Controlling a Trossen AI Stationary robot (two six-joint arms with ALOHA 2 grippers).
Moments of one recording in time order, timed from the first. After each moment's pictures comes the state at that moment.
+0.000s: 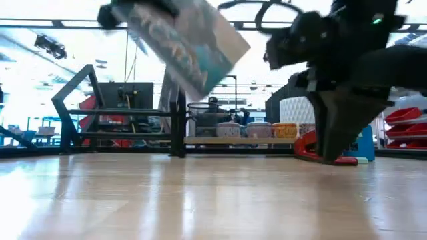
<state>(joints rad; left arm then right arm) -0.44 1.34 1.27 -0.71 -0.85 -0.99 0.52 1.96 1.34 -0.82 0.37 0.46</state>
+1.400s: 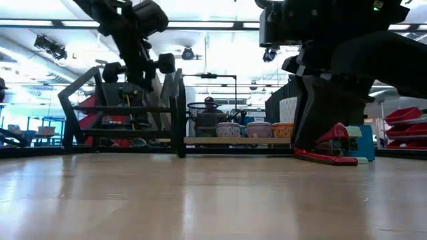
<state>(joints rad) 0.45 1.31 0.93 -0.40 -0.81 -0.90 0.53 1.96 1.34 -0.73 0.46 0.45</state>
